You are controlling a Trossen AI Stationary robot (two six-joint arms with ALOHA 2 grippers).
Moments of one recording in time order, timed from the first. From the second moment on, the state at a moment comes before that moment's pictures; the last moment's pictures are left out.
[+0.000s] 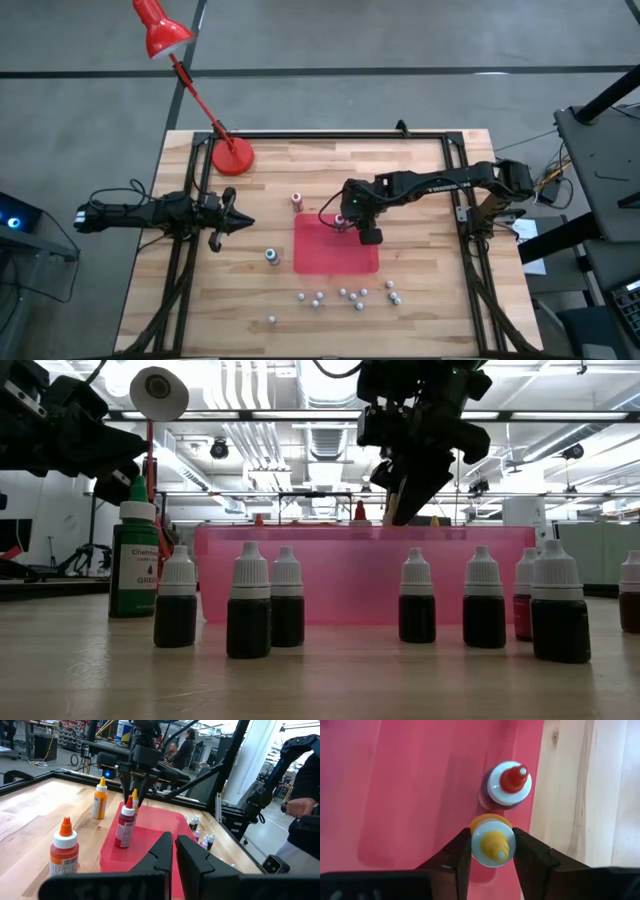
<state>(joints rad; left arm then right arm) -0.02 0.09 0.01 0.03 0.08 -0.26 -0.05 1.67 1.19 -0.66 -0.08 -0.18</state>
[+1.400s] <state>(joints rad) -0.02 0.09 0.01 0.03 0.08 -0.26 -0.14 1.43 1.26 -0.73 -0.08 -0.13</state>
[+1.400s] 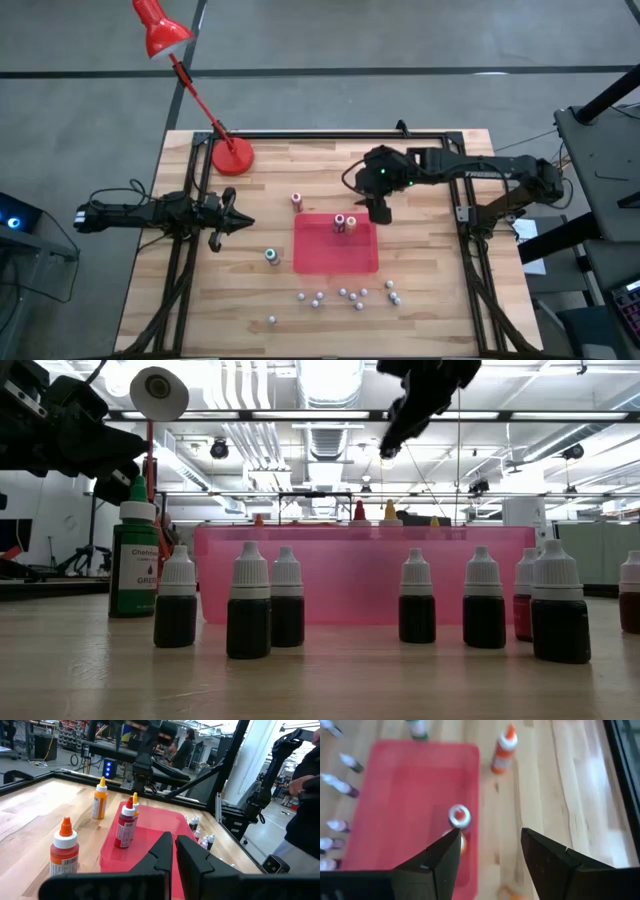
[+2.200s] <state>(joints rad) -0.02 0.09 0.01 0.03 0.08 -0.26 -0.33 1.43 1.20 -0.94 -0.14 -0.28</state>
